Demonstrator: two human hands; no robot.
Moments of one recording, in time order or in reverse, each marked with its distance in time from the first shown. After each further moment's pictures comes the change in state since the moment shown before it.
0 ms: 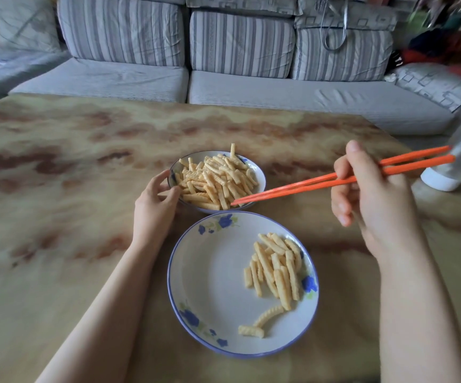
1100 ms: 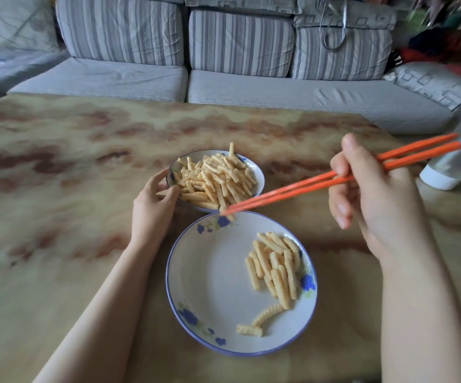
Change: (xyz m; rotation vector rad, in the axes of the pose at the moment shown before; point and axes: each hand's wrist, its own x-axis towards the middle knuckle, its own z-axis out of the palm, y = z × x) left_hand 0.001 -0.001 0.000 -0.008 0.006 0.017; right_hand -0.010 -0.015 0.005 0.015 -0.060 -0.032
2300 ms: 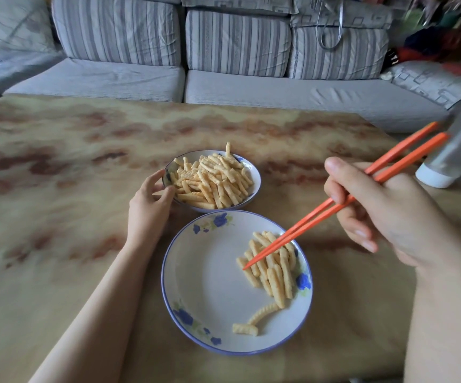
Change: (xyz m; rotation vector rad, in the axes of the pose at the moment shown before) left_hand 0.001 -0.002 0.000 -0.002 -0.005 0.007; right_hand -0.010 -0.017 -0.021 -0.277 -0.265 0.110
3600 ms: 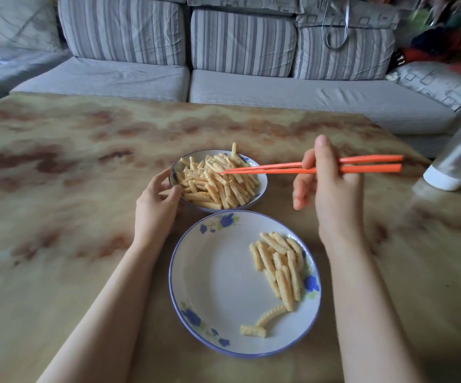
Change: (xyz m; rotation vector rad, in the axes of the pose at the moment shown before) left_hand -0.002 0.003 0.000 0.003 0.013 -0.006; right_hand 0.047 0.032 0.060 0.309 0.419 -0.093
